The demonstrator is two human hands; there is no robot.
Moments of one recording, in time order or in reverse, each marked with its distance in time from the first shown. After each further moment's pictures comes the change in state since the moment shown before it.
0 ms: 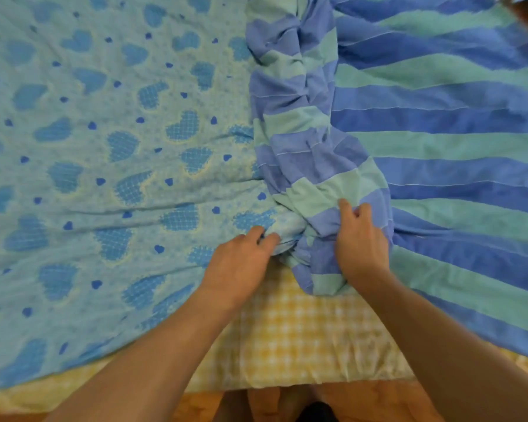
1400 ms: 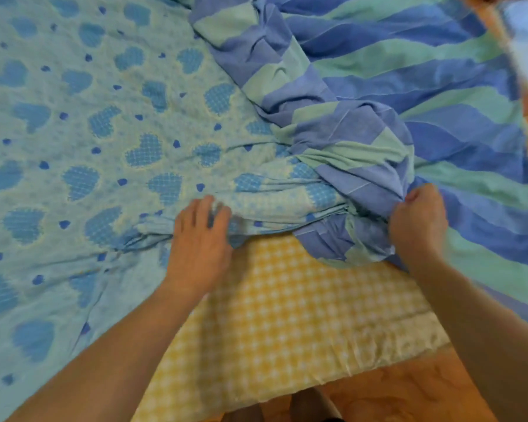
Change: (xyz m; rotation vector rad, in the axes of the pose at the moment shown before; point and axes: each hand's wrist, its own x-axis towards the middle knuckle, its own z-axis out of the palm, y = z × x) left_hand 0.053 -0.055 0.009 0.067 0.263 0.025; right_hand 0.030 0.108 -0.027 0.477 0.274 0.599
